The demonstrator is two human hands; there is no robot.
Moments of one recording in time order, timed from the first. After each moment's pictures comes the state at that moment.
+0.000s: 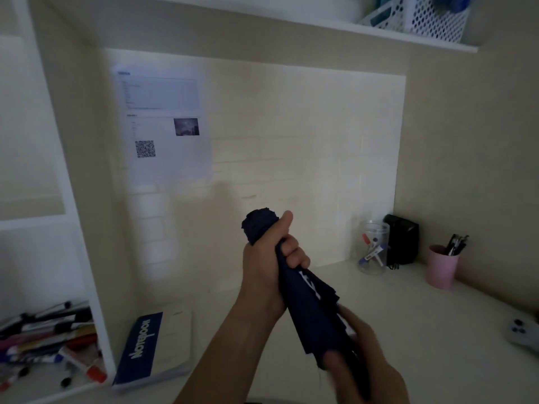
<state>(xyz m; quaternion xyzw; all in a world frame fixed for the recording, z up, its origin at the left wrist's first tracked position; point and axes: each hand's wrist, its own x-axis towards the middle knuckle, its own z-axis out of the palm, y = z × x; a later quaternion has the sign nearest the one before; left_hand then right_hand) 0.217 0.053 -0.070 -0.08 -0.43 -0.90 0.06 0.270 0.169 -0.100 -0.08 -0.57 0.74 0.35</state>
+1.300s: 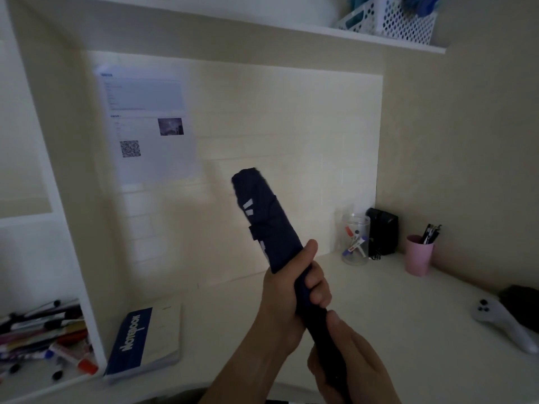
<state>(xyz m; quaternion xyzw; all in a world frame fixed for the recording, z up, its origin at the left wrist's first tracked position) 0.255 0.105 -0.110 -0.11 -0.47 -0.87 0.00 0.307 0.208 -0.171 0.06 -0.61 0.79 -0.02</state>
